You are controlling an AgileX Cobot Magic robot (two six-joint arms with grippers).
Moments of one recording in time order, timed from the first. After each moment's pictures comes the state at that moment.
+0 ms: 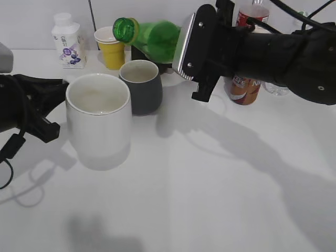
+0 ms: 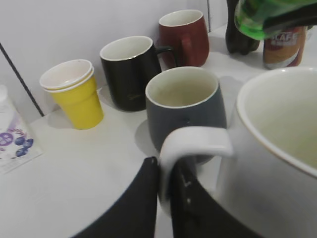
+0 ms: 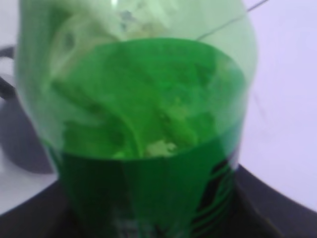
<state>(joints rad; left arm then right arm) -0.31 1.33 -0.42 0.52 -0.60 -0.18 0.54 1.72 -0.94 -0.58 -0.50 -0.50</state>
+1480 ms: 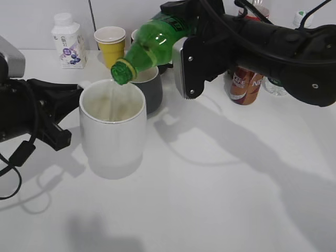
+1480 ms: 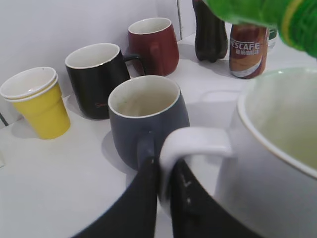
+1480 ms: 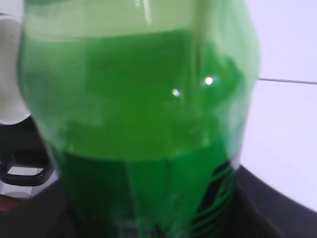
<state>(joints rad) -0.40 1.33 -0.42 0.51 -0.60 -0.22 0.55 1.73 -0.94 -0.41 -0.69 -1.32</state>
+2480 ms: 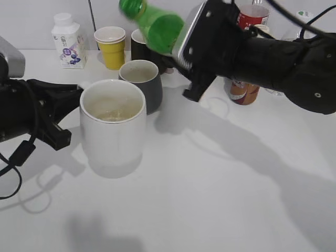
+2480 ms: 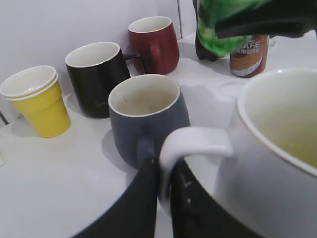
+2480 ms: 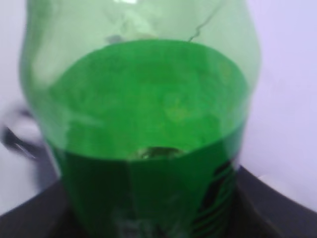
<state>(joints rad) -0.40 1.33 -0.42 0.51 -0.59 -0.22 0.55 1.73 -0.91 -0.45 -0.58 -0.40</state>
